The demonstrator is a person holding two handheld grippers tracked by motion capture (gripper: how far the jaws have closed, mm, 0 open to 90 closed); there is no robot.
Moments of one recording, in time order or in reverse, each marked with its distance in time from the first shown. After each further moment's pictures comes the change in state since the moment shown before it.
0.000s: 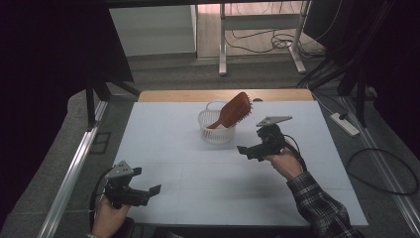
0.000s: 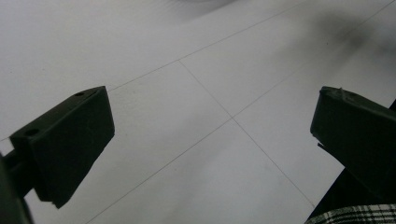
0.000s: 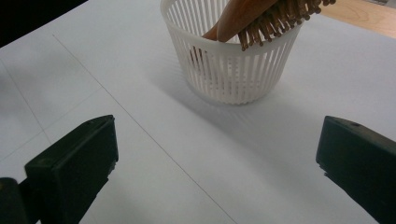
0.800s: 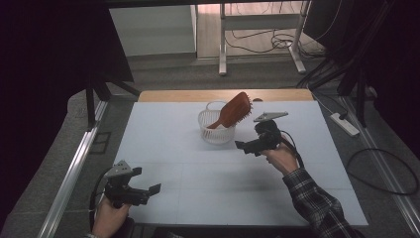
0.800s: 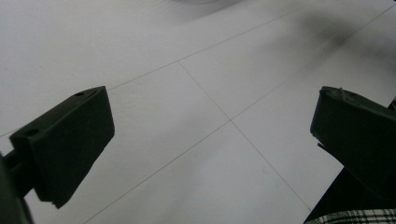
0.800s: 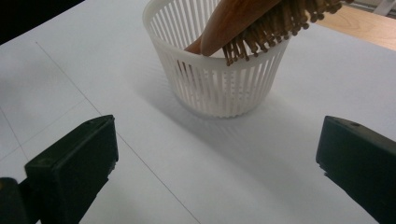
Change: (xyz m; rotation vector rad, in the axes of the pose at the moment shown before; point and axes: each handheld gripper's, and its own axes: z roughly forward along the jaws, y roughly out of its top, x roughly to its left) left arm 0.002 0.000 0.000 -0.015 -0.013 -0.026; right arm -0.008 0.007 0.016 -0.014 -0.022 0.000
